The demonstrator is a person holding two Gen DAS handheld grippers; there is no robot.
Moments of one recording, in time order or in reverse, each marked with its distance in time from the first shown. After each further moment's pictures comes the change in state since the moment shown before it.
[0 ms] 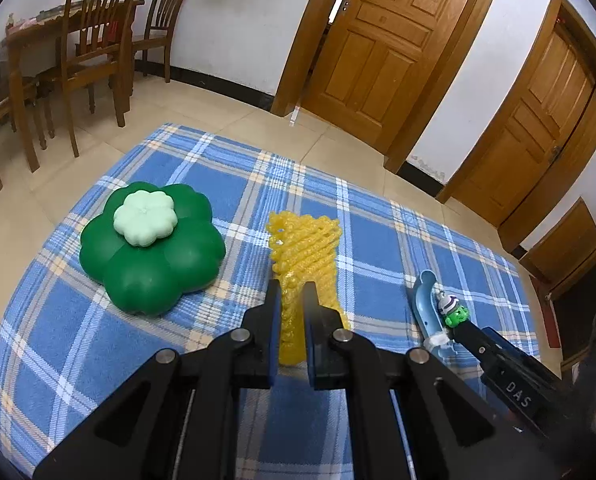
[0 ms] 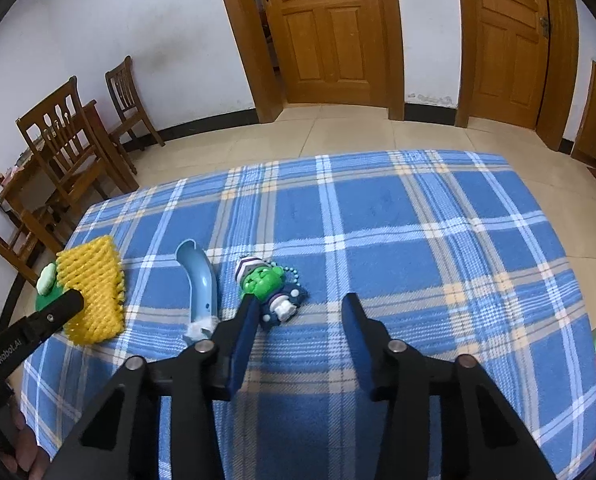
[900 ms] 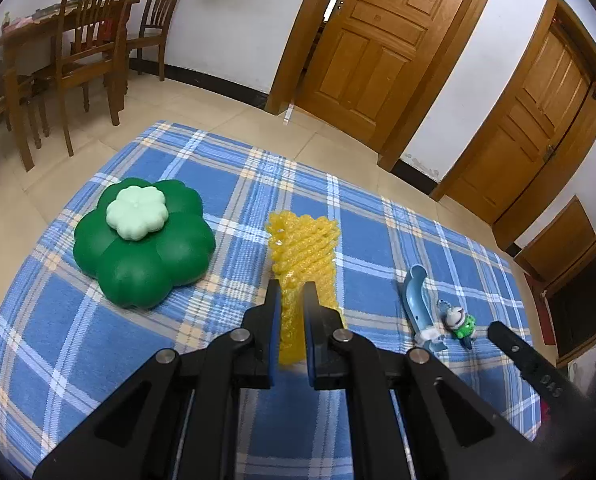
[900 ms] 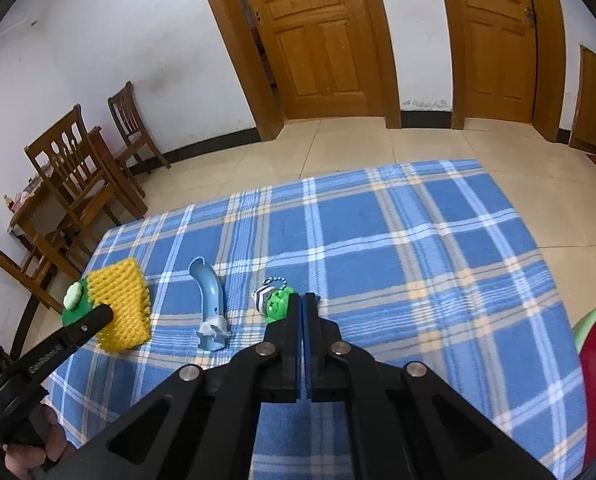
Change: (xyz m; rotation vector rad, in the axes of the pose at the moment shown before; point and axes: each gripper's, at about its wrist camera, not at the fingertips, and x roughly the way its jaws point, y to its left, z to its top) left arm -0.001 -0.004 -0.003 0.007 0.007 -0.022; right arm -0.043 -0.019 -0.006 0.064 -0.071 0.030
